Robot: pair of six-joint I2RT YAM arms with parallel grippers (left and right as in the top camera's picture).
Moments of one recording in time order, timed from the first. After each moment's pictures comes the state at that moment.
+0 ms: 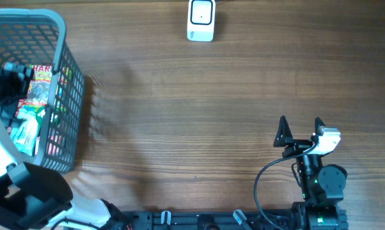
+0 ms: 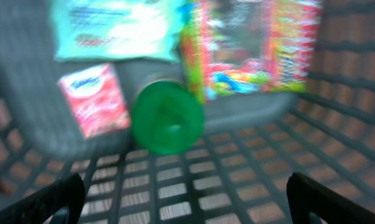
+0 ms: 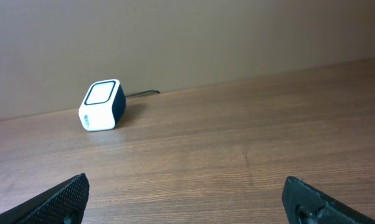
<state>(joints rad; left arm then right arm) 0.60 1.74 1.75 -1.38 0.05 -0.82 0.00 0.09 0.01 0.00 -0.03 0.18</state>
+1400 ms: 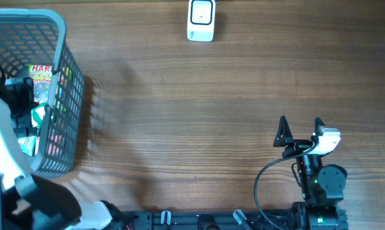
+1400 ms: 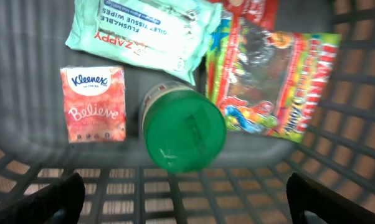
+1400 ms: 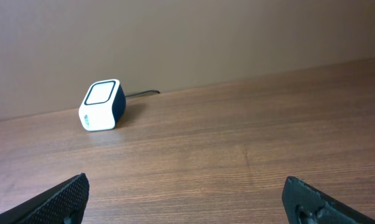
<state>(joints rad) 0.59 1.62 1.47 -1.14 -0.04 -1.09 0.00 0.09 0.01 0.00 -0.03 0.18</state>
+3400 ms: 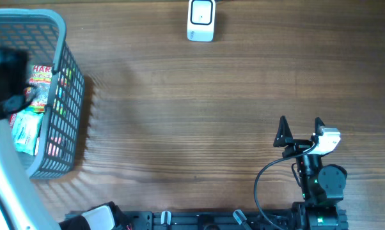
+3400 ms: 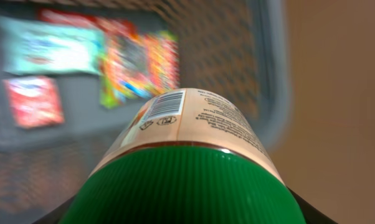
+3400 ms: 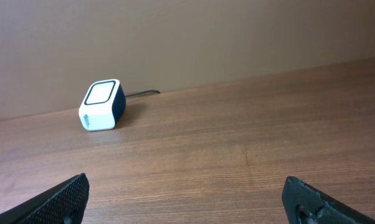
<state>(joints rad) 0.35 1.43 1.93 -1.37 -0.05 -1.05 0.00 0.09 0.01 0.00 -0.03 0.18</state>
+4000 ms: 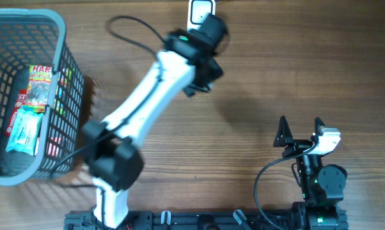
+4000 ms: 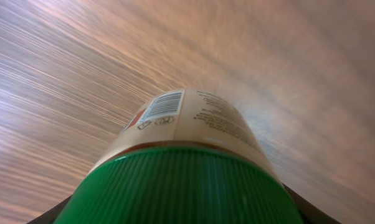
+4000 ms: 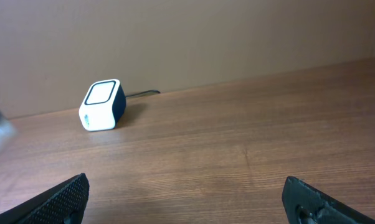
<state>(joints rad) -0.62 2.02 1.93 -1.23 -0.02 -1.16 0.00 0.09 0.01 0.00 -0.03 0.18</state>
